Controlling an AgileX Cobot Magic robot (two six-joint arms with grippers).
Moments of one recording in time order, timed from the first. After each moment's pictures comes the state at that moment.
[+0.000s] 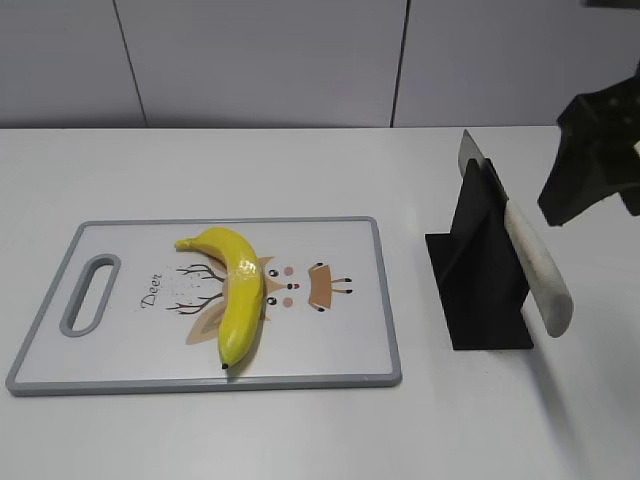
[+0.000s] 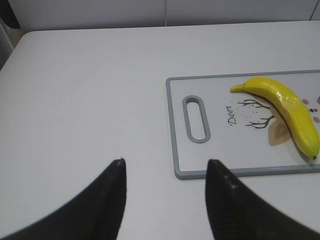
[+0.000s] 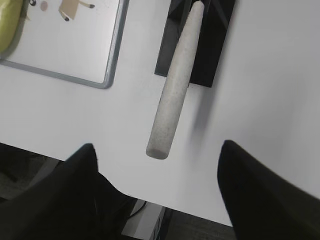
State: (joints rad) left arm 0.00 0.02 -0.51 -0.10 1.04 0.19; right arm 0.37 1.35 -1.19 0.11 1.19 0.13
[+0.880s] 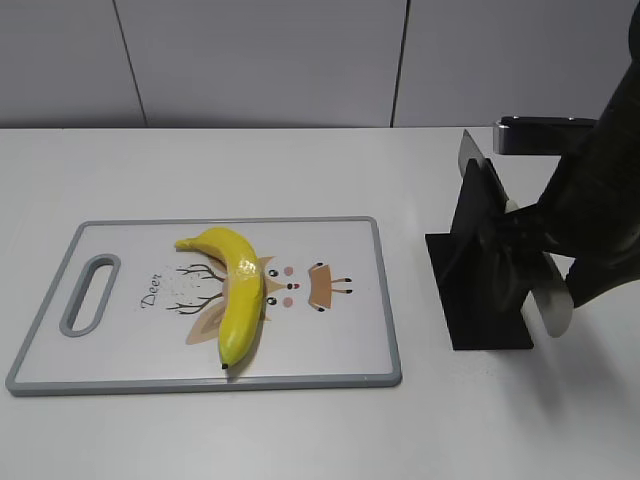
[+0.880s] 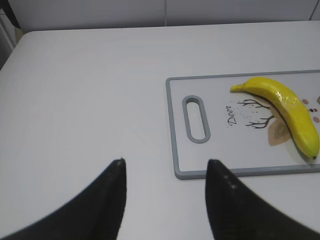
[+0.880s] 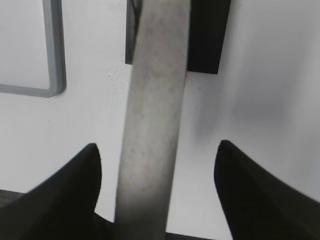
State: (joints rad) left arm 0.00 0.02 -0.51 -0.10 1.04 0.19; right arm 0.37 1.60 -1.02 0.10 0.98 0.23
